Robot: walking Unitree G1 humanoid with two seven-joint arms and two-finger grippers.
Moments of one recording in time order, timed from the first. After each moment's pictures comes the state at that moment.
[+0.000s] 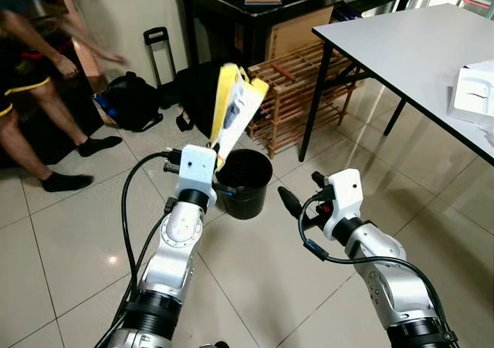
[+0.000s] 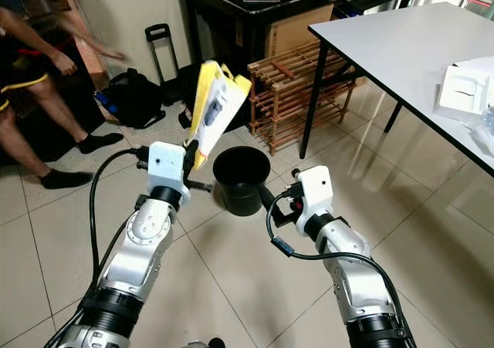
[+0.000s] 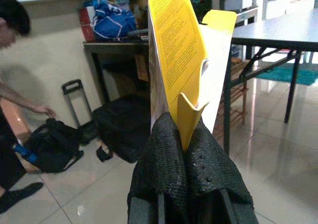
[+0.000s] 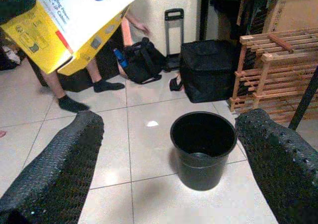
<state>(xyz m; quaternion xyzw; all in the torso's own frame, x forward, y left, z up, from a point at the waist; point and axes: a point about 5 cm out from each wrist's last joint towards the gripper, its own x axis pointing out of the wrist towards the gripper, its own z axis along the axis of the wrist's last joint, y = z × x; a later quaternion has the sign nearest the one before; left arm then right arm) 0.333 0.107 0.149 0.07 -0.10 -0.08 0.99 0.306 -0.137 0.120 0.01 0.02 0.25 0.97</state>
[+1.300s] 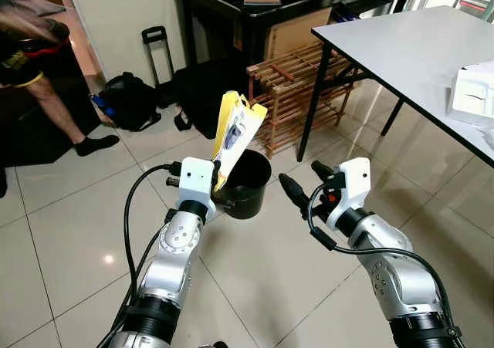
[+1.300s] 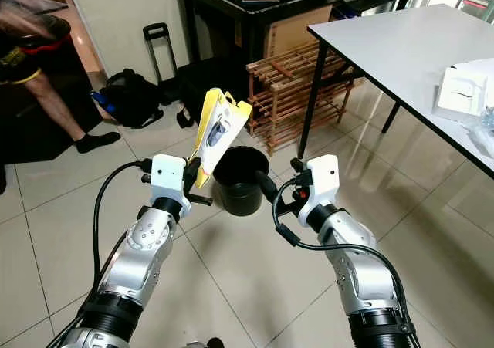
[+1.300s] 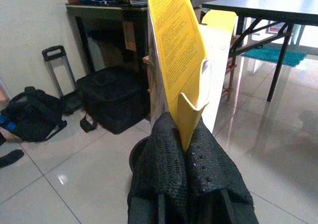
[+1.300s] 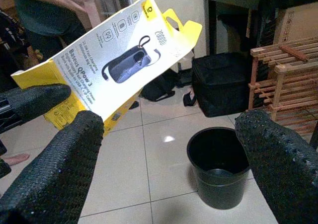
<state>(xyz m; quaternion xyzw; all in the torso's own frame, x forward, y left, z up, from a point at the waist) 0.332 0.111 0.124 0.04 -0.04 -0.09 0.99 0.309 -0.137 0.138 0.06 0.00 0.27 0.96</state>
